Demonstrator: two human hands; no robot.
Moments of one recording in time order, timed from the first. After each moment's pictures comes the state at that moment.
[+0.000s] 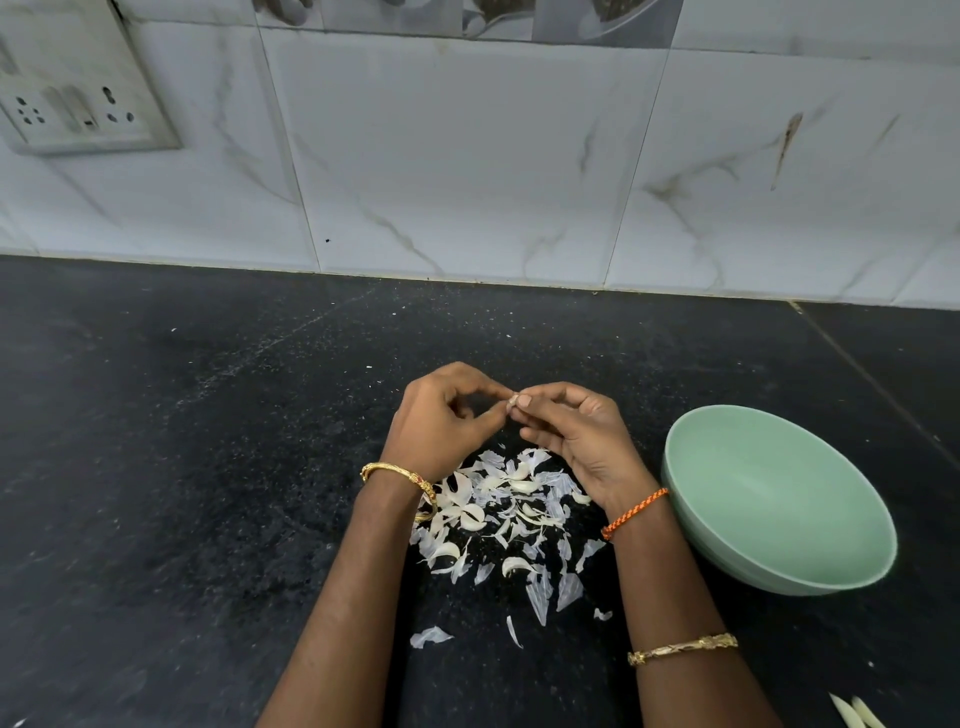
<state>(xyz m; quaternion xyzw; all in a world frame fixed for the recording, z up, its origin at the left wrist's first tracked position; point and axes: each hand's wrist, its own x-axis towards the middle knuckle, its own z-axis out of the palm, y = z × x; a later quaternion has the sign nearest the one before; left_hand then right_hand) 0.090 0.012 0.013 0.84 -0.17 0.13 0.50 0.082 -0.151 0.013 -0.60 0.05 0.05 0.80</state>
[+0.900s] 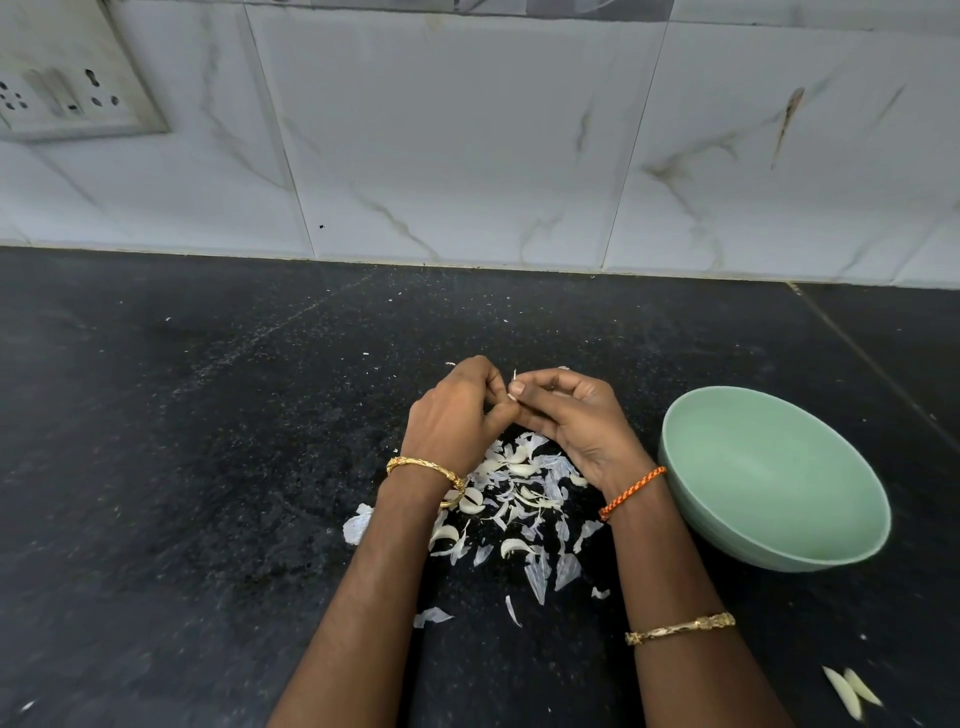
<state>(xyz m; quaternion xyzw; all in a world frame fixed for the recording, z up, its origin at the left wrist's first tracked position) 0.084 -0.007 0.010 0.93 -0.12 0.10 0.34 0.080 -0.147 0.015 -0.59 0.05 0.05 0.80</state>
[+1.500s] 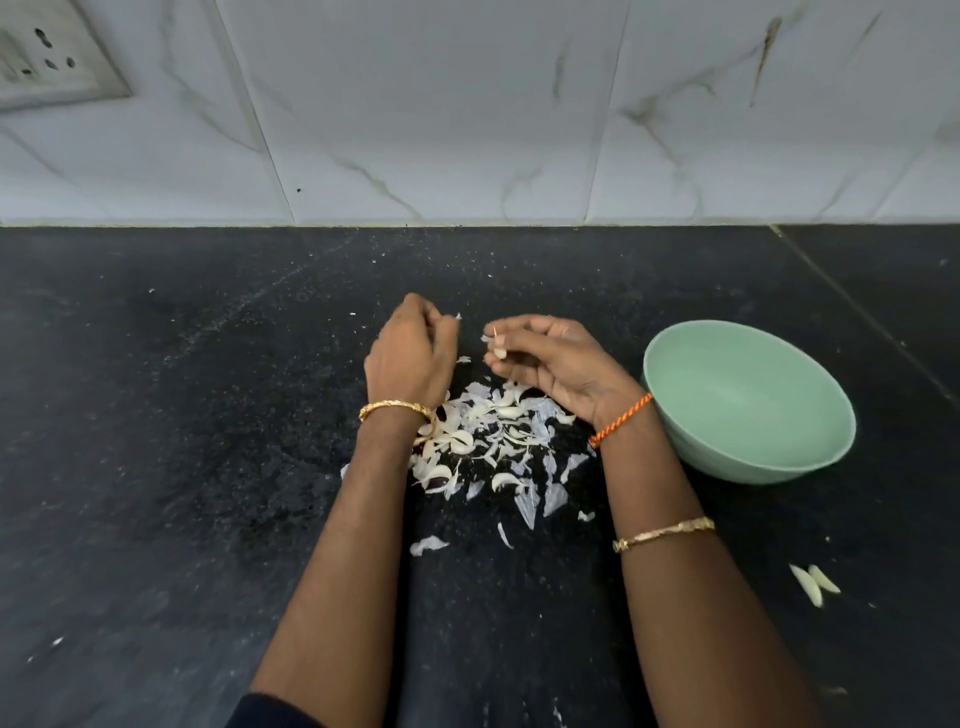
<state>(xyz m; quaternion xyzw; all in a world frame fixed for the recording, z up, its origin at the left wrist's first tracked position) 0.090 0.007 0.006 0.90 -0.01 0.20 0.39 0.077 -0.152 0.025 -0.58 0.02 0.14 0.80</state>
